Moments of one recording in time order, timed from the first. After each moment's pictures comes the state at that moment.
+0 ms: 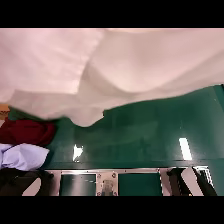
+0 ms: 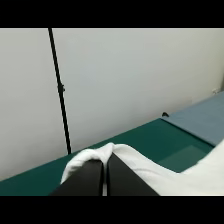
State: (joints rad) left arm 0.02 -0.88 1.98 0.88 -1.12 -1.25; right arm -0.86 -0.82 1.69 -0.40 1.11 1.32
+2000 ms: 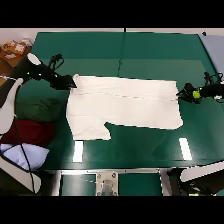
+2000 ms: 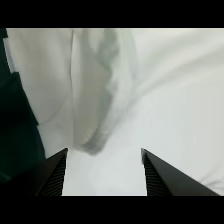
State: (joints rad) left arm 0.03 -1.81 1.62 1.02 -1.28 -1.30; right arm -0.54 -1.72 1.35 -0.96 1.17 1.38
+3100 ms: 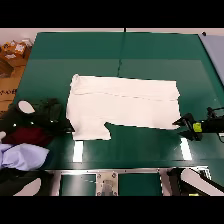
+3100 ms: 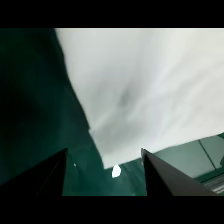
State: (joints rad) left arm -0.02 -1.13 0.59 0.99 -1.10 -1.45; right arm -0.65 -1.13 0.58 -1.01 1.19 1.60
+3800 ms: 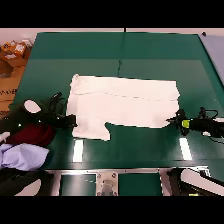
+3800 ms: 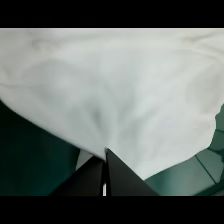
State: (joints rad) left arm -0.09 -1.14 0.65 0.94 -1.03 -1.38; right arm -0.59 -1.23 0.50 -0.73 0.93 1.43
